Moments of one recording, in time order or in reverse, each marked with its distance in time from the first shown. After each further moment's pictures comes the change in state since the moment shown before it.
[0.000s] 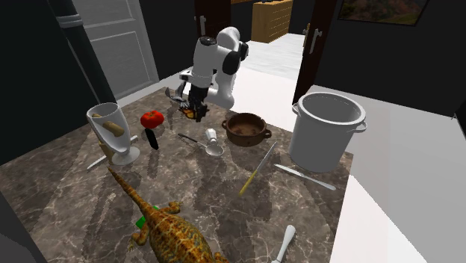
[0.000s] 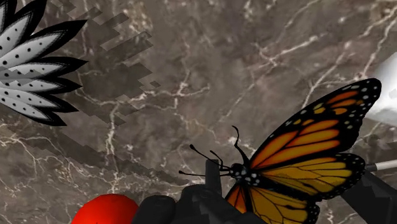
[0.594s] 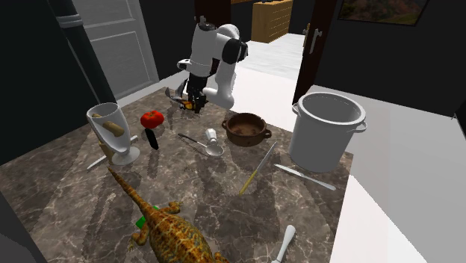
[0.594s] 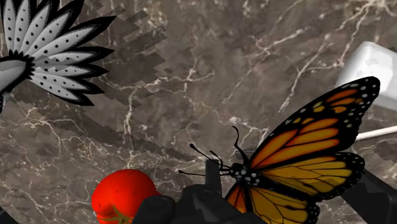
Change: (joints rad) arm -0.014 0.033 -0.007 0.147 -0.013 -0.113 -0.015
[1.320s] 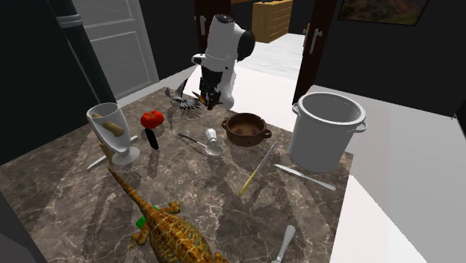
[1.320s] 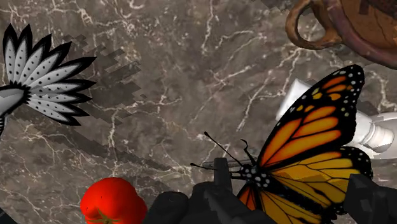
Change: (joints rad) arm 0.007 0.057 0.110 0.150 0.020 -0.103 0.116
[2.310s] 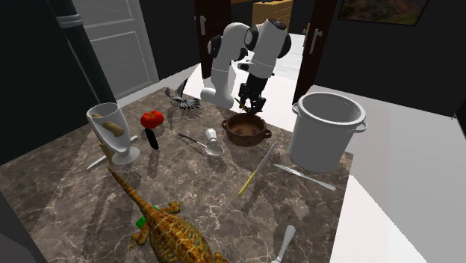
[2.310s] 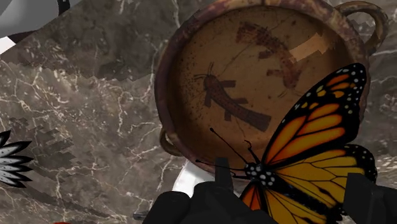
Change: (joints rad) arm -0.030 0.266 0.427 0.292 -0.051 -0.093 0.419
